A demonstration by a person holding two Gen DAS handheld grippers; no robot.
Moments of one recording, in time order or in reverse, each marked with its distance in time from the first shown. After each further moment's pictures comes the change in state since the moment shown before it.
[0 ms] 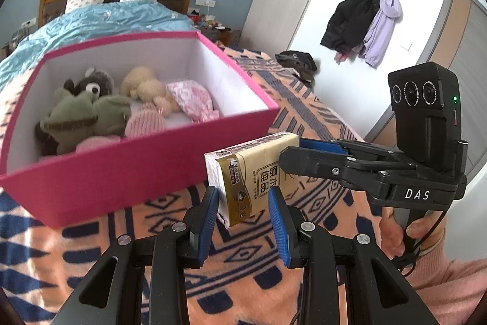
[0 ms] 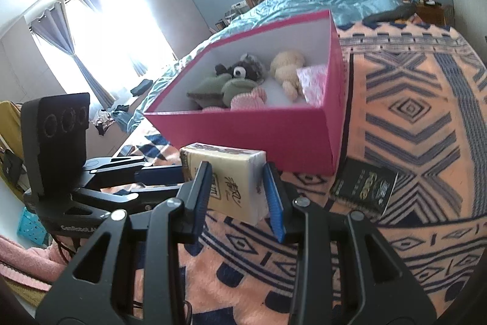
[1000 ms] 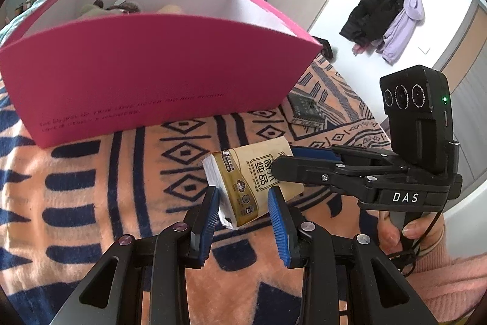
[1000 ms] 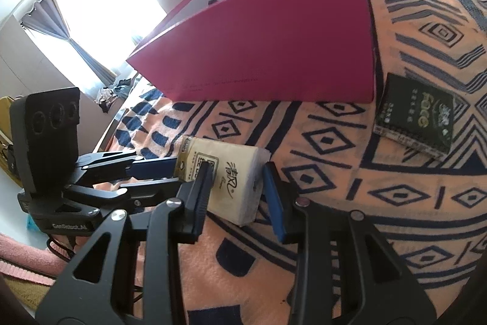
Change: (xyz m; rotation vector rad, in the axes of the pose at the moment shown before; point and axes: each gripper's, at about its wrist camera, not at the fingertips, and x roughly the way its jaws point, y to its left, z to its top) left arm 0.020 0.028 -0.063 -0.124 0.092 0.010; right arm 0.057 -0.007 -0.053 0.075 0.182 0.035
